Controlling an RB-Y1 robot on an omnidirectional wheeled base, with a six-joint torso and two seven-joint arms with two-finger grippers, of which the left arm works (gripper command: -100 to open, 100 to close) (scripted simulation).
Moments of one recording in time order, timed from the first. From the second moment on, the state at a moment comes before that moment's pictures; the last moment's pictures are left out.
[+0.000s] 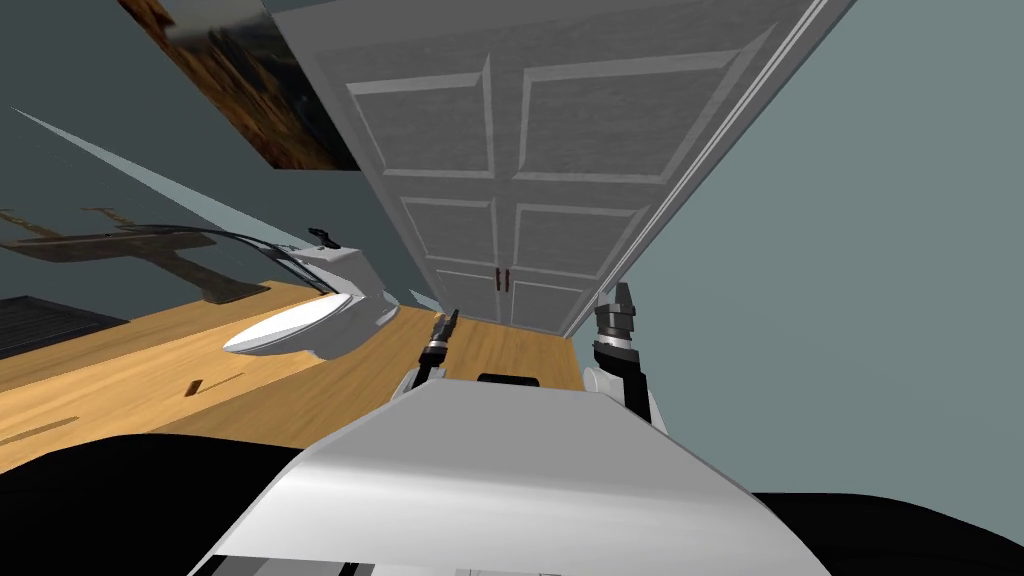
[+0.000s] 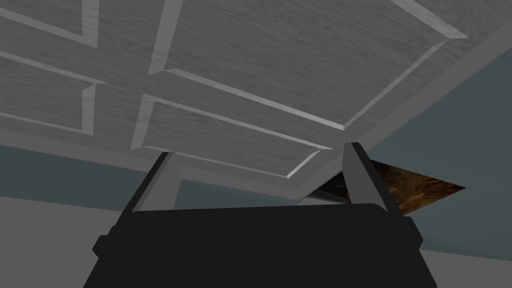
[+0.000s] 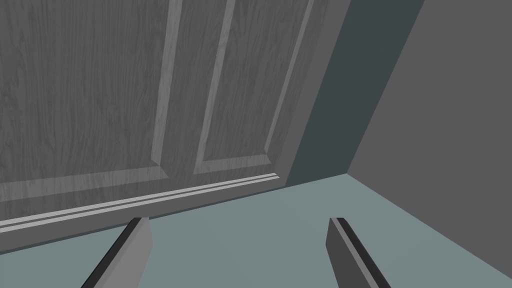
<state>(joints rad) 0.35 0.10 0.14 -1.52 -0.16 -0.61 -0.68</state>
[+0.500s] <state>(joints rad) 0.30 0.11 0.17 -1.38 -0.18 -0.66 -0.80</state>
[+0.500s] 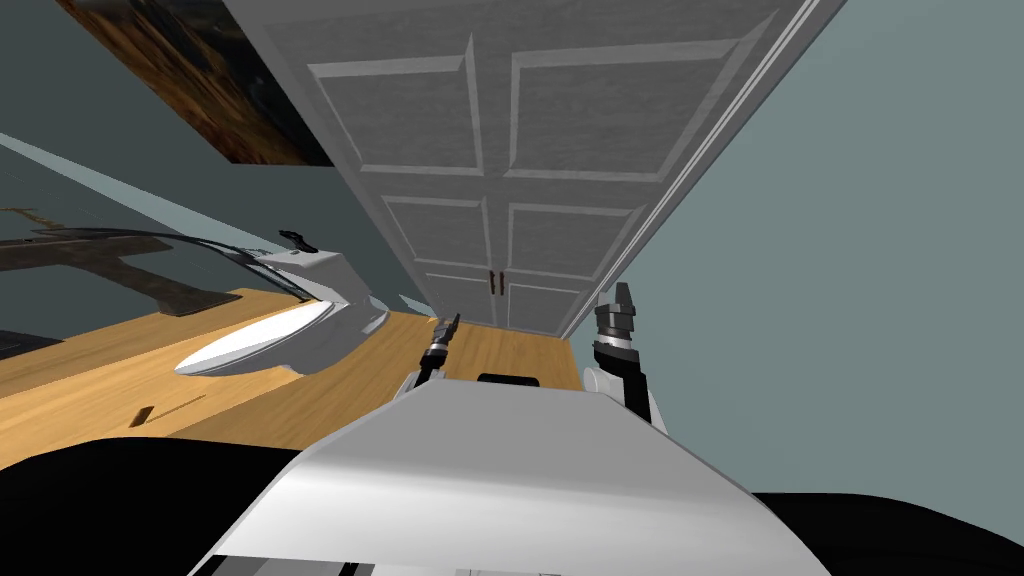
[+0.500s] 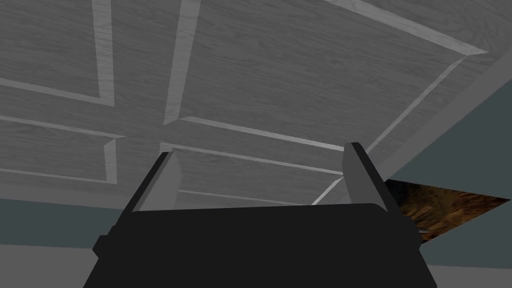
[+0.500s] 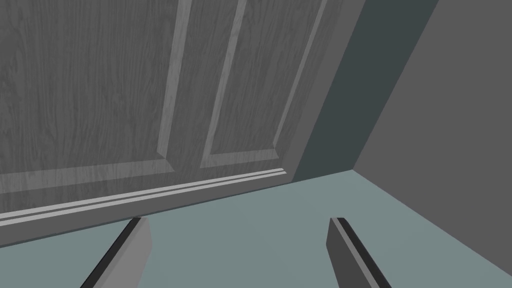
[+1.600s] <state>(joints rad) 0.23 0.10 0.21 -1.14 -0.22 -0.72 -1.04</state>
